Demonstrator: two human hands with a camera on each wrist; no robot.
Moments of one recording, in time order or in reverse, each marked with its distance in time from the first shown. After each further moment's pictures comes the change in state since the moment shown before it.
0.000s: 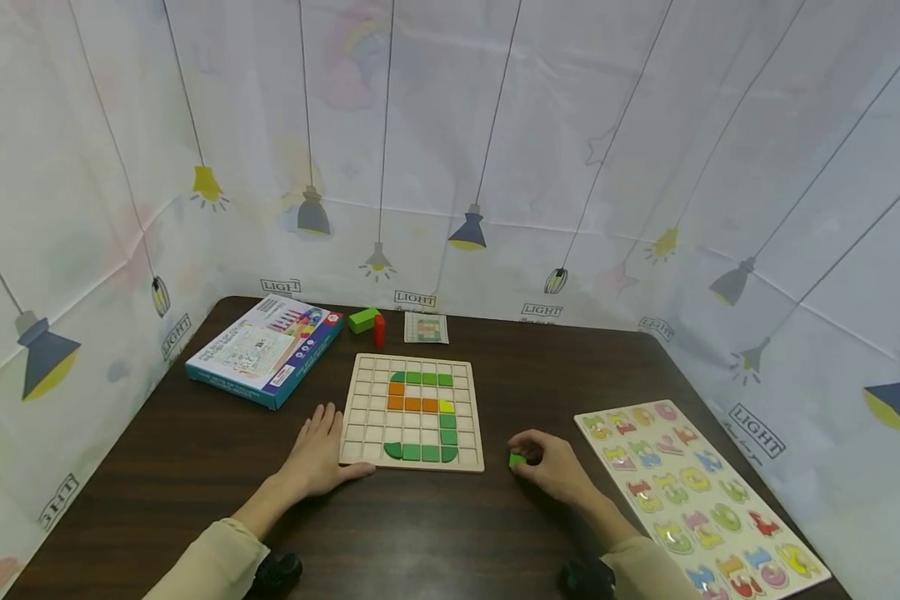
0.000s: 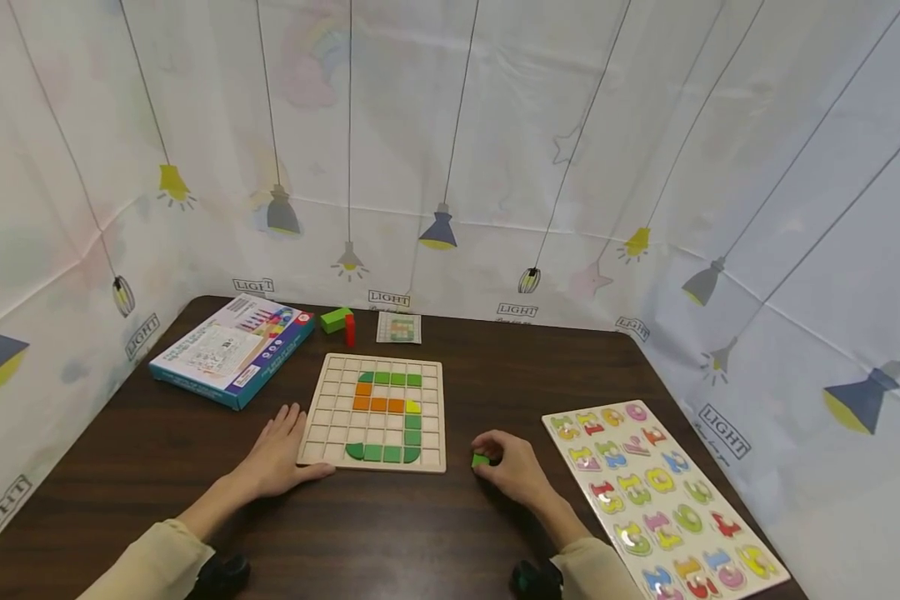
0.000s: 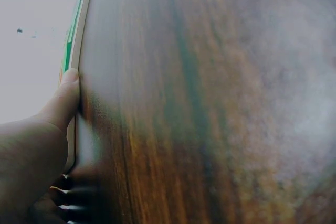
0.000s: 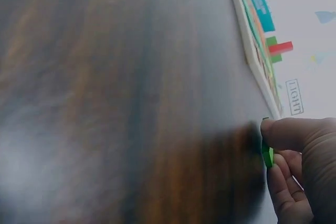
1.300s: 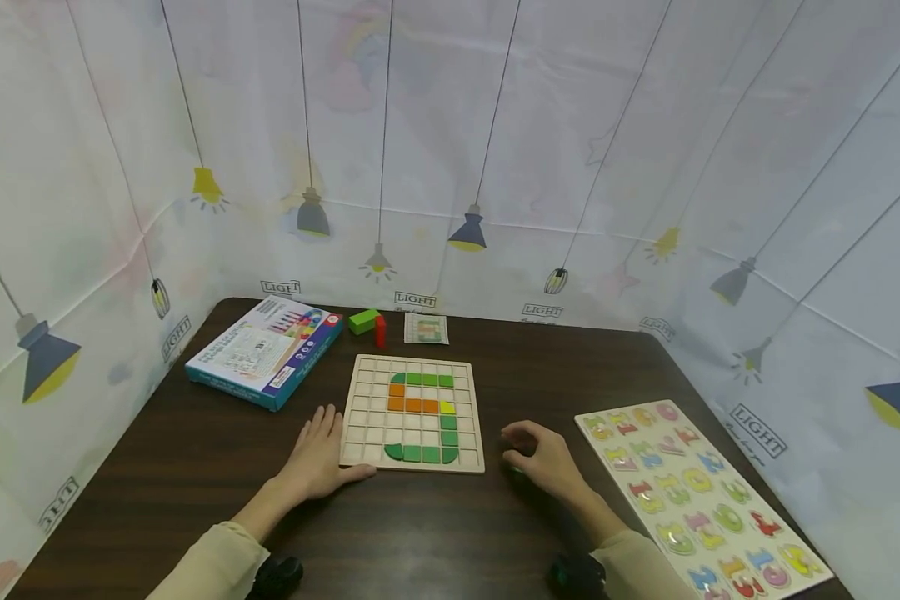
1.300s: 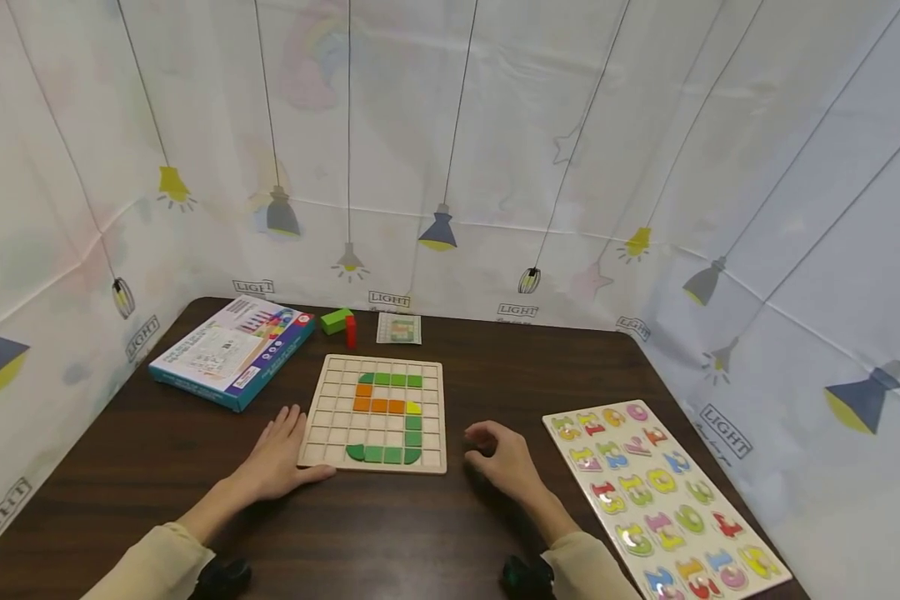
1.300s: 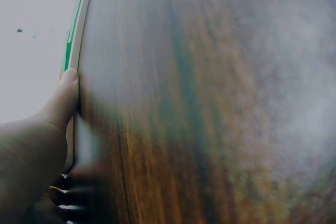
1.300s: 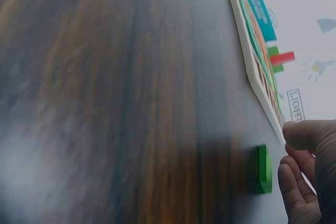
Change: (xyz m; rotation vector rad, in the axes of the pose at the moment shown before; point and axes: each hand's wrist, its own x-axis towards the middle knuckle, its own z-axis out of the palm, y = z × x) left_hand 0.002 -0.002 0.004 0.008 0.008 -0.005; right_hand 0.010 -0.011 0.009 0.094 0.091 -0.026
